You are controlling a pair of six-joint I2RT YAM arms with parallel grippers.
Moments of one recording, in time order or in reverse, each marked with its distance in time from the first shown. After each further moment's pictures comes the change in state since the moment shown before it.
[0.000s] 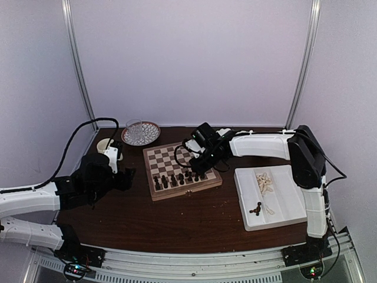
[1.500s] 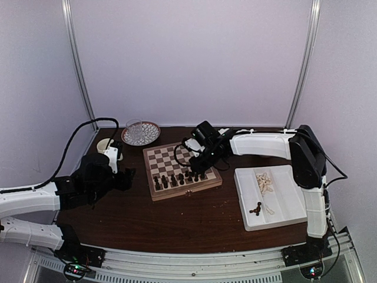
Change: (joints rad) left arm 0.000 0.000 0.000 0.000 0.000 0.001; right arm 0.000 -0.001 0.015 -0.014 0.000 -0.014
